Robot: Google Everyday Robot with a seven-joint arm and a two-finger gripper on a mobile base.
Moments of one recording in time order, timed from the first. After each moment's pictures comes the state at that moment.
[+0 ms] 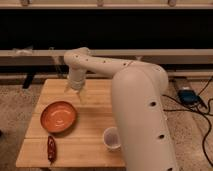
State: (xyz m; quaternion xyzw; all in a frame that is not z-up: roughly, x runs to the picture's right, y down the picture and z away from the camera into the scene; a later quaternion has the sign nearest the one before) arm -0.173 0.049 0.816 -0.32 -0.28 -0.38 0.82
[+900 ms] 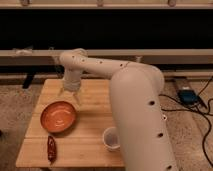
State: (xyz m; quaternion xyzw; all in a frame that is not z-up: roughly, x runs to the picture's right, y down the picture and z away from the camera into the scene) arm -0.209 0.073 0.792 -0.29 -0.34 -0.49 0.75
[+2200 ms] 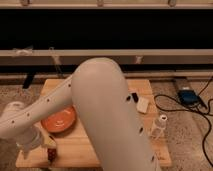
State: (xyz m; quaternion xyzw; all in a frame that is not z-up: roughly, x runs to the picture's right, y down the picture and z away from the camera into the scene) arm -0.311 0.303 0.683 -0.24 -0.30 -0.76 0.52
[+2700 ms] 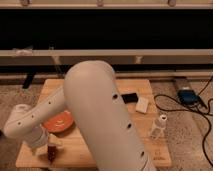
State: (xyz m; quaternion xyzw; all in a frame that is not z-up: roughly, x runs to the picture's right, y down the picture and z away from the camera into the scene) arm -0.298 0.303 0.734 -0.27 -0.28 -0.75 0.54
